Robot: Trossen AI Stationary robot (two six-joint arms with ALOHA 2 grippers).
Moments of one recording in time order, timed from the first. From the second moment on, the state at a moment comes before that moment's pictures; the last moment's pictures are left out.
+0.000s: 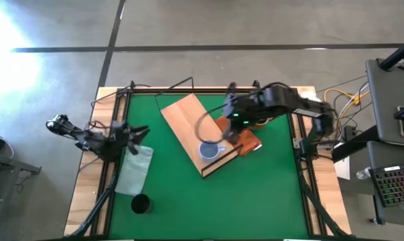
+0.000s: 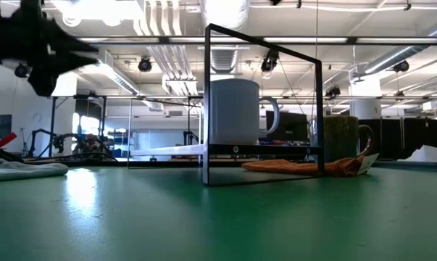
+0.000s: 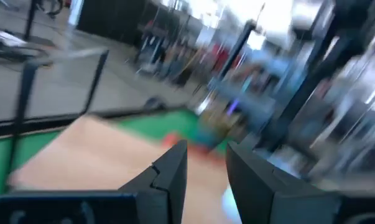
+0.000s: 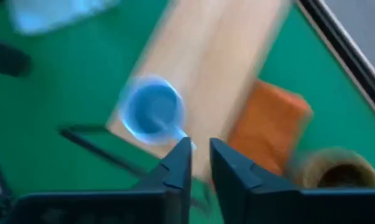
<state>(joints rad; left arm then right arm) -0.47 0.11 0.10 0.08 -0.98 -0.44 0.01 1.79 2.22 -1.58 0.18 0.55</state>
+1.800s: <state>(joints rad) -0.40 0.65 0.16 0.56 -0.92 -0.78 -0.14 1.97 1.82 -1.37 -0.45 0.38</state>
